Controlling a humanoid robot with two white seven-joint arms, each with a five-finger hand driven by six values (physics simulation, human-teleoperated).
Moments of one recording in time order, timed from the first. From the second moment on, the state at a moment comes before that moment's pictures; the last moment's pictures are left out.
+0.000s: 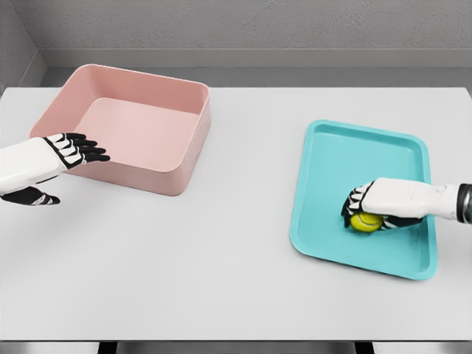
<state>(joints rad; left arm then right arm) -0.21 1.16 -0.37 -1.67 -0.34 -0.61 -0.17 -0.67 -1.10 1.02 -1.55 0.29 -0.61 0.31</state>
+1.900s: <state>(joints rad) -0.20 1.16 -0.38 -1.68 -0.34 -0.61 -0.17 -0.67 -0.50 0.90 -1.56 0.52 -0.61 0.48</state>
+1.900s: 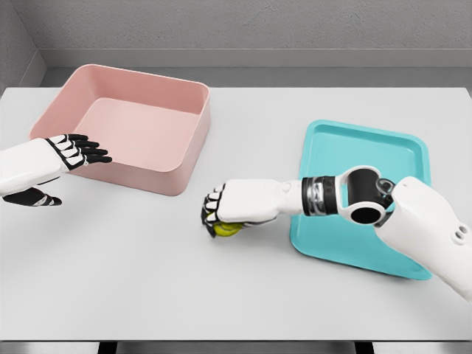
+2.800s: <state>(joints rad) -0.20 1.14 -0.38 -1.69 -0.36 -0.61 -0.17 -0.66 -0.51 0.79 -1.63 0.53 -0.61 0.49</state>
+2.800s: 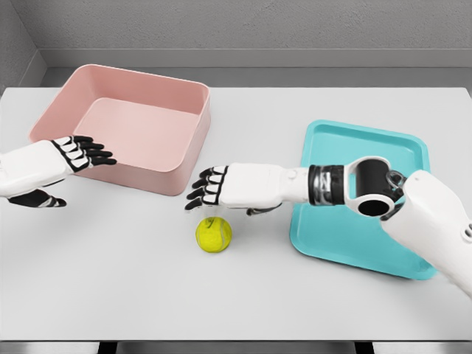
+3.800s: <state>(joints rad) -0.56 0.81 -0.88 -1.71 -0.60 -0.61 -0.24 -0.12 -0.68 -0.02 -1.67 0.24 -0.61 0.48</state>
